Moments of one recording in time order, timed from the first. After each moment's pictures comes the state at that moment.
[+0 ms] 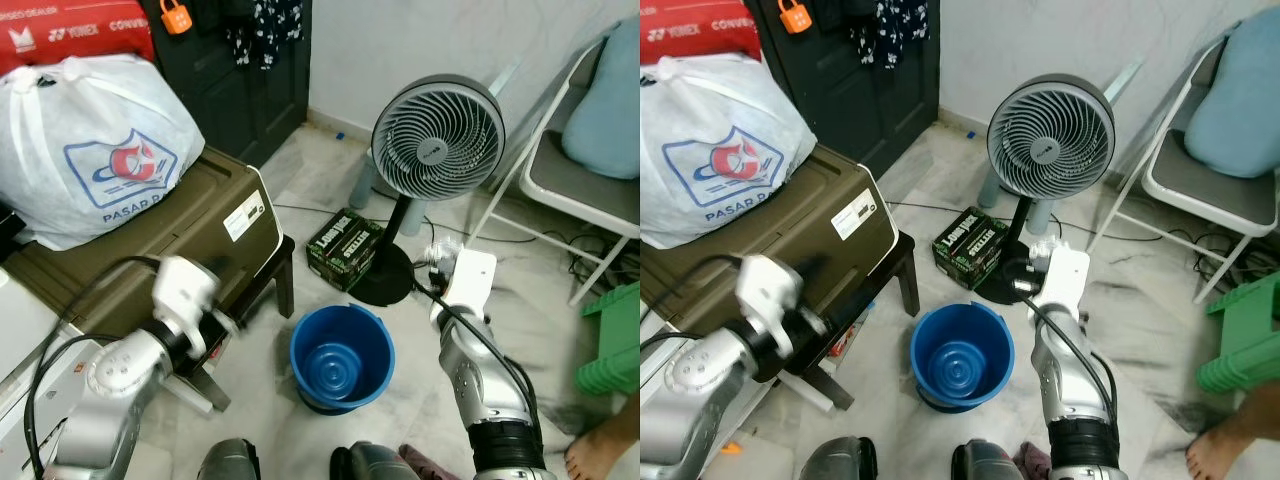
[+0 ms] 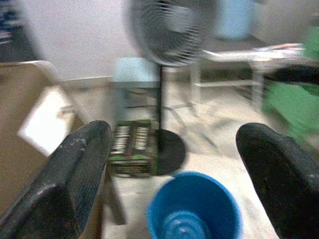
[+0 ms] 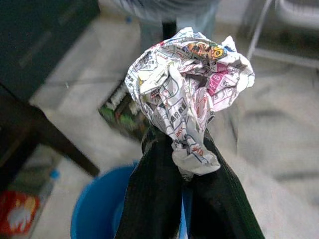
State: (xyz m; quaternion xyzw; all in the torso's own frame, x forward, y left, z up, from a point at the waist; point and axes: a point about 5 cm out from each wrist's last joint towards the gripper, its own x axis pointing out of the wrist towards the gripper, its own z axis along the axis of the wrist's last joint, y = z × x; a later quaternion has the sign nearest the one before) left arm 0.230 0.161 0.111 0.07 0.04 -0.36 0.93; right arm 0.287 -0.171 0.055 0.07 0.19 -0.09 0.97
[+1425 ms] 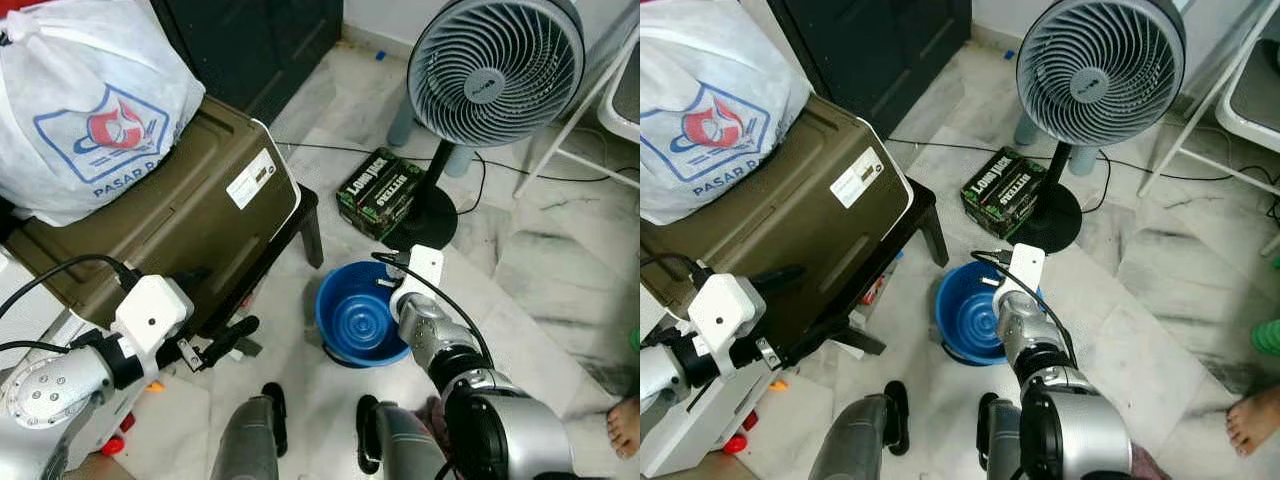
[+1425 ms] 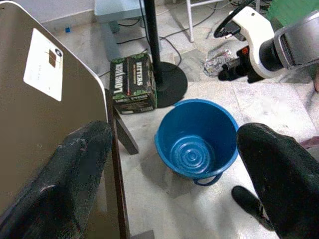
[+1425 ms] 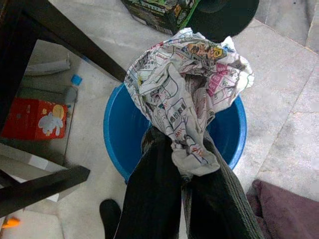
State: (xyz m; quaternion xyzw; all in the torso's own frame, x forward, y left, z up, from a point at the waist) left arm 0.198 0.193 0.151 0.17 0.06 -0.37 0.91; right arm 0.331 -0.131 0.029 0.10 0.30 -0.08 0.95
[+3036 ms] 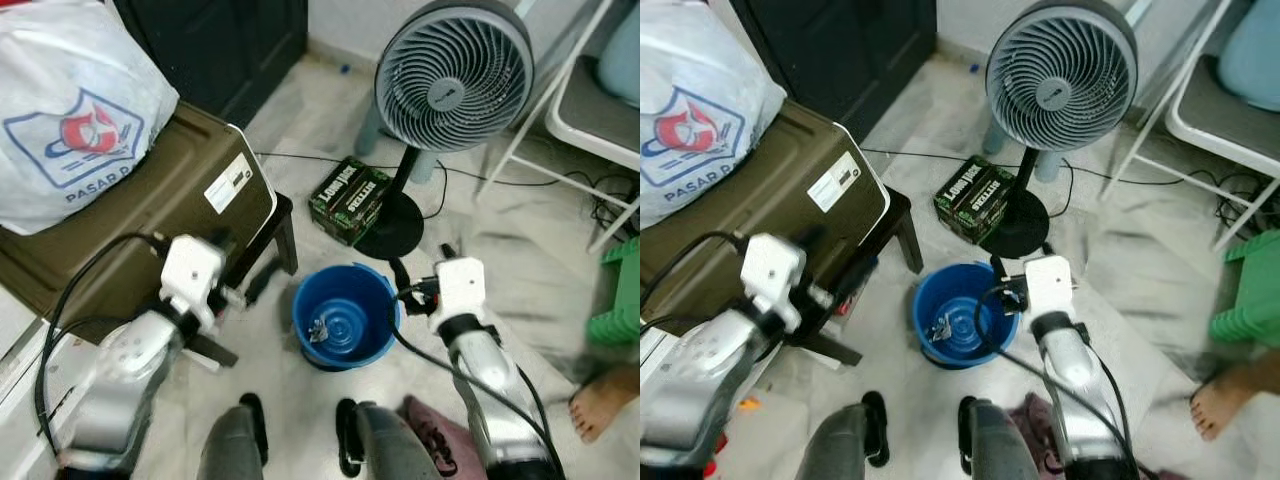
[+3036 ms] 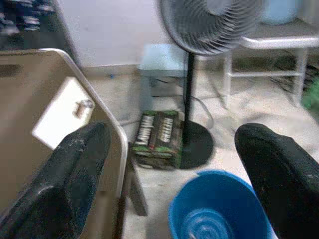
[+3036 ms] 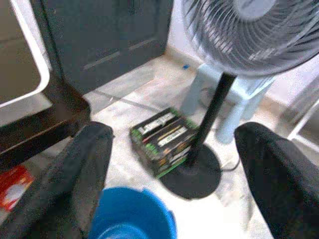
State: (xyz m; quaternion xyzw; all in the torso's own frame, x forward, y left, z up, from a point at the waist) left arm 0.257 0.160 0.135 0.09 -0.03 -0.23 0.97; right arm 0.262 -0.158 0.090 -0.08 -0.02 0.08 0.99
